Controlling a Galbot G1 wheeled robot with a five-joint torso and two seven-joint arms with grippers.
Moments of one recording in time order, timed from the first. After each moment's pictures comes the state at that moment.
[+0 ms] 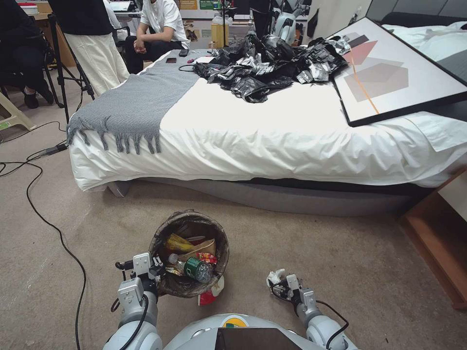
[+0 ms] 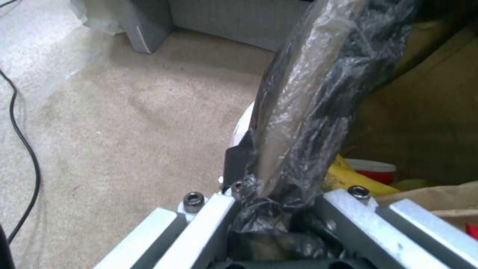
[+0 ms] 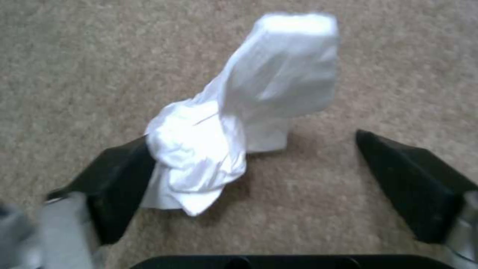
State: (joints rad) left arm 1.89 -1.48 -0.46 -2.32 -0.22 0.34 -0.41; right arm -1.46 1.13 0.19 1.41 0.38 -0.04 0.06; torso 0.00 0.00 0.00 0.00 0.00
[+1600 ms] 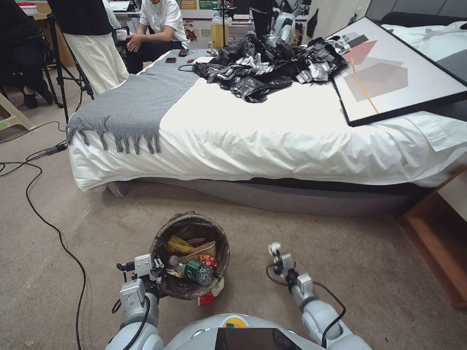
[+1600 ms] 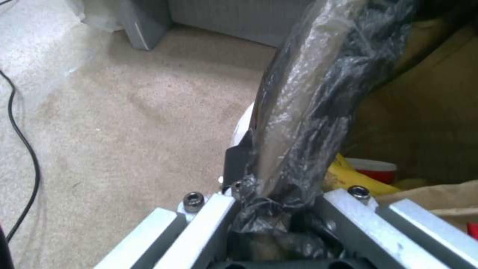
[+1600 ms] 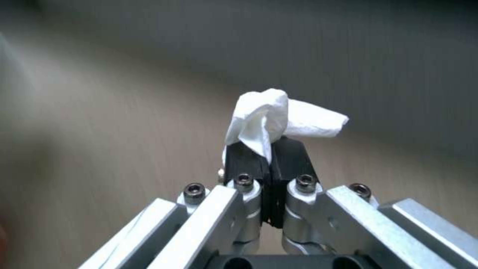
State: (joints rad) left arm 1.89 -1.48 -0.45 -2.31 -0.21 0.34 -0.41; right arm -1.45 1.15 0.22 1.51 0.24 0.15 0.04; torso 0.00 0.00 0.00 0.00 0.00
